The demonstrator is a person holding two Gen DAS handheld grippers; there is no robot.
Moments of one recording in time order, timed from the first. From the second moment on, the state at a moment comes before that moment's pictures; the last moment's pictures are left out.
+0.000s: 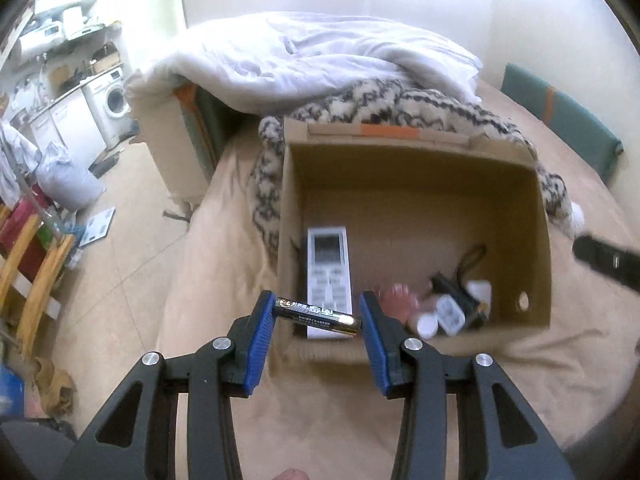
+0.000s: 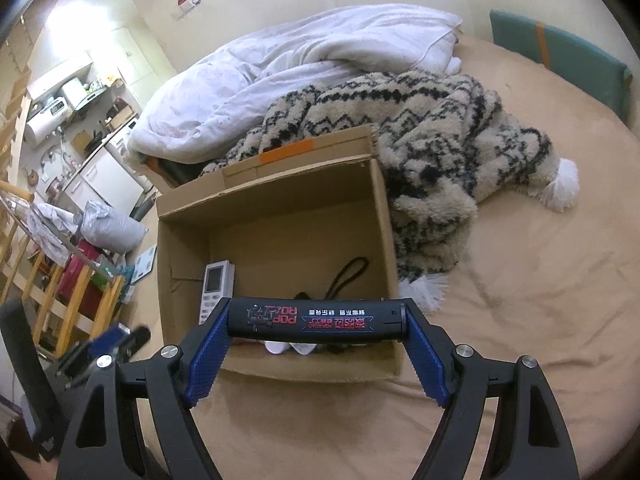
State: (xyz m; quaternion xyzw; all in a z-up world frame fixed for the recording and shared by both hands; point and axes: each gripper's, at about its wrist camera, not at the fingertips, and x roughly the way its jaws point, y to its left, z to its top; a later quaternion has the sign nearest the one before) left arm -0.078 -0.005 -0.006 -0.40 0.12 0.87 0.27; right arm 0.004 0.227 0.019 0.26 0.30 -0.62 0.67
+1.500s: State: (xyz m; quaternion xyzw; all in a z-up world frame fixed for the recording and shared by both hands) left arm -0.145 0.156 -0.068 -0.46 0.20 0.85 0.13; right arm 0.005 0.173 0.014 0.26 0.28 -0.63 0.68
